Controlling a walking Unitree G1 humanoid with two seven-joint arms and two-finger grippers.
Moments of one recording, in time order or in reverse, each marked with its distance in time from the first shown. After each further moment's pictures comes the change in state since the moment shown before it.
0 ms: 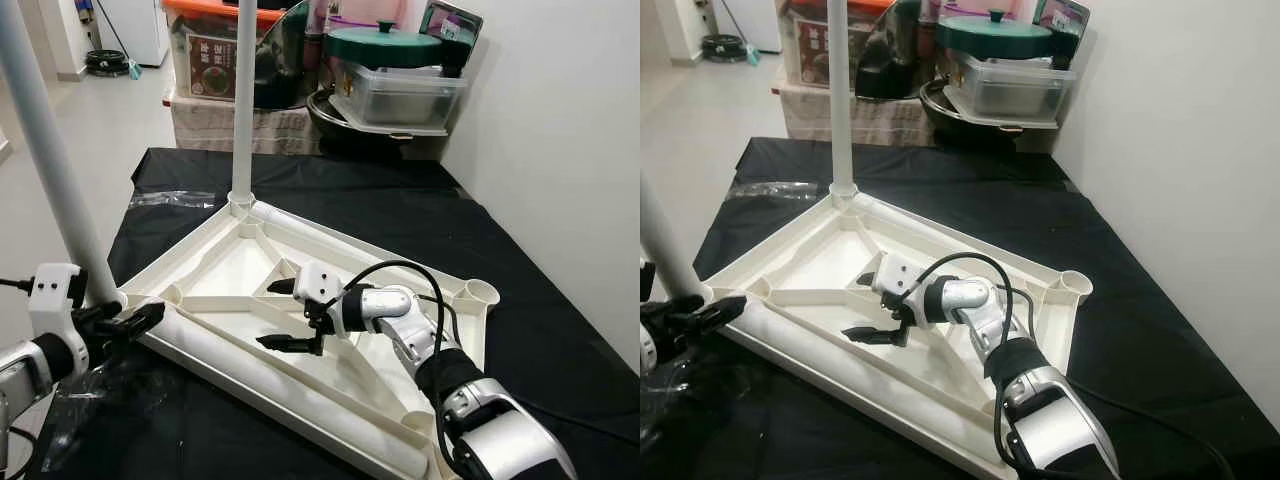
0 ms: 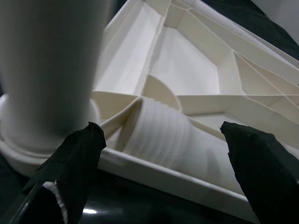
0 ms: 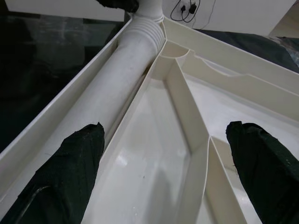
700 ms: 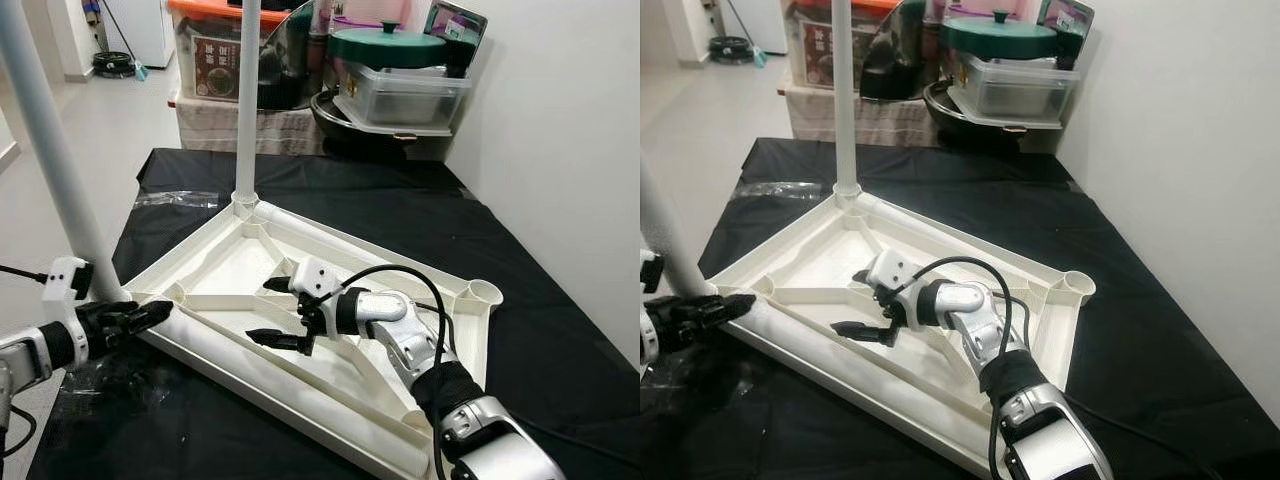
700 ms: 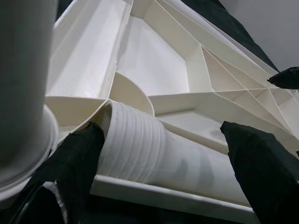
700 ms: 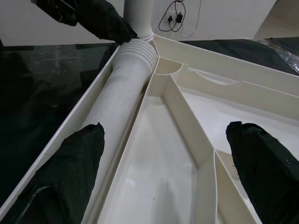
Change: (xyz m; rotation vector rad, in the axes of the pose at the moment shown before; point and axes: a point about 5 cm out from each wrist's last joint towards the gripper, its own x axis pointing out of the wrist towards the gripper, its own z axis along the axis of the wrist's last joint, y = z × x) left arm 0.023 0.004 0.000 -0.053 0.057 -0.192; right arm 0.006 0.009 0.006 0.105 -0.037 -0.067
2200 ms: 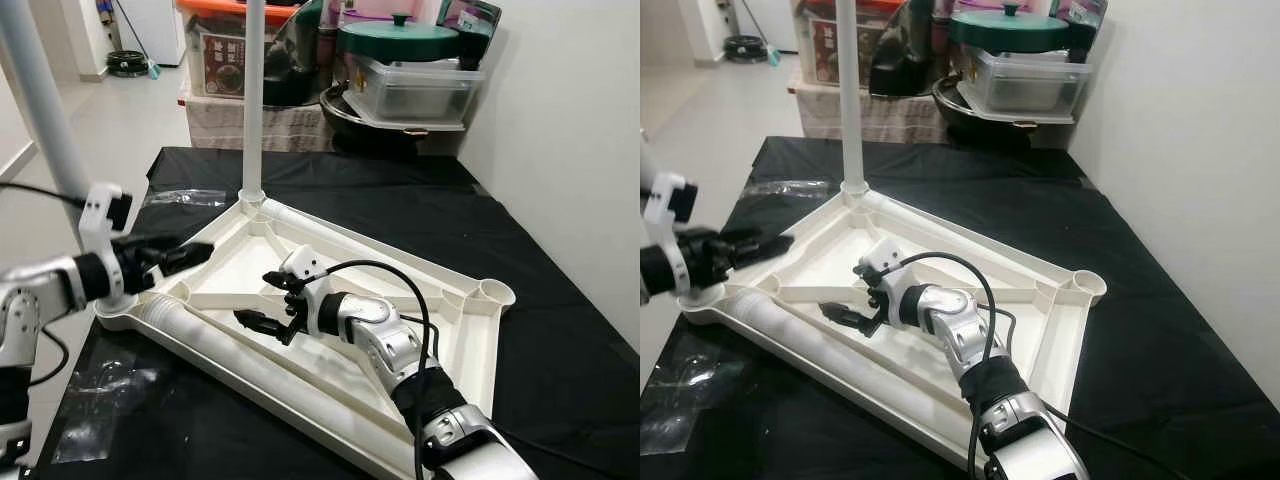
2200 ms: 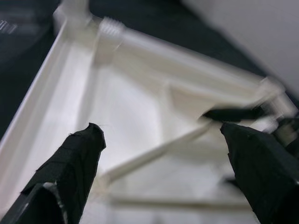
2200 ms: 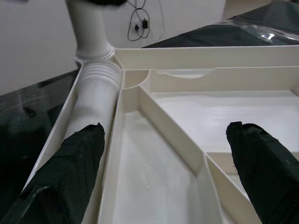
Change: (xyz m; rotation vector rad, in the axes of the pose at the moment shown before) left arm 0.013 -0.038 0.055 0.172 -0.016 -0.093; right arm 0.016 0.002 -0.001 0.254 -0.028 -0.185
